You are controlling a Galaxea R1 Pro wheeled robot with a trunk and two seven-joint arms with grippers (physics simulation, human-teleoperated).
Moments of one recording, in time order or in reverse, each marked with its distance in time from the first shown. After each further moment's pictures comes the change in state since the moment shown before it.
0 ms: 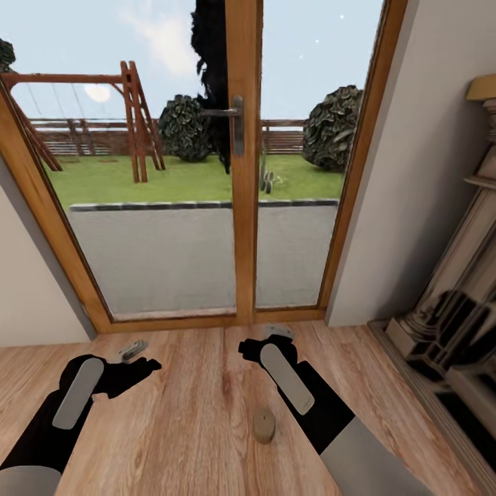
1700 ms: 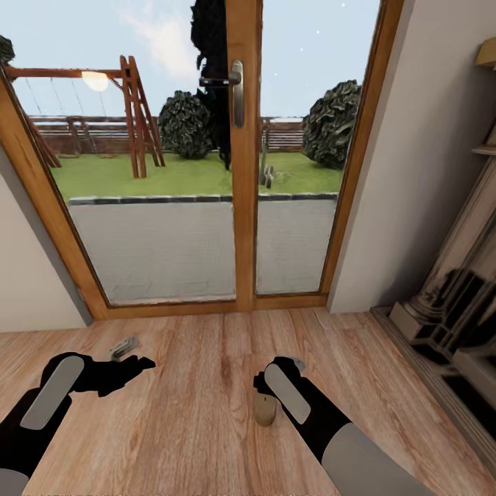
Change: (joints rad) left arm 0.004 0.150 -0.106 -0.019 0.251 0.000 0.013; right arm 0.005 -0.012 0.005 0.285 -0.002 0.004 0.001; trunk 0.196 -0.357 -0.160
